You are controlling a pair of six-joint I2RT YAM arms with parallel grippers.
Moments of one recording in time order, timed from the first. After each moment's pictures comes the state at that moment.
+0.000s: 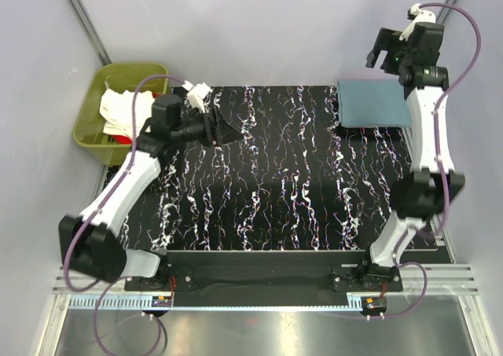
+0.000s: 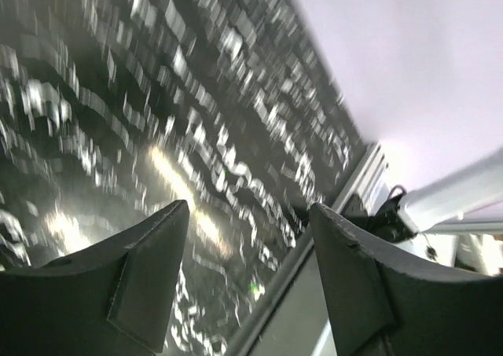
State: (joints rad) left arm -0.30 1.39 1.18 -0.25 0.74 -0.49; right arm -0.15 1.96 2.17 -0.57 -0.06 0.09
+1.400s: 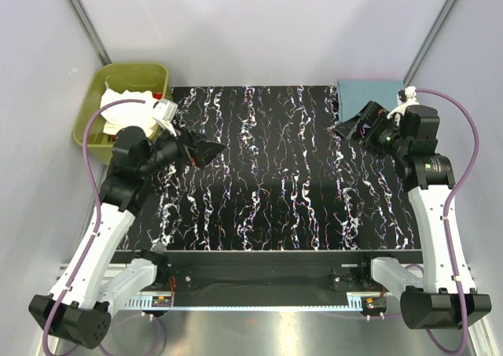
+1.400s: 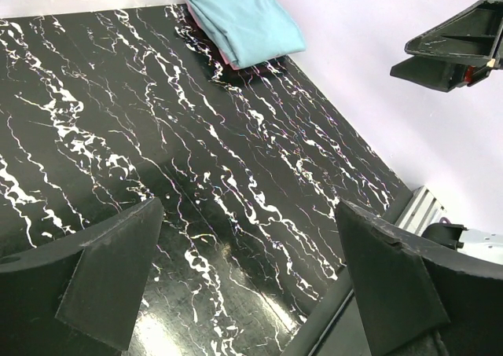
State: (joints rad) left arm -0.28 0.89 0.97 -0.19 0.56 -0.40; right arm 0.00 1.03 1.24 -0.65 -0.34 0.58
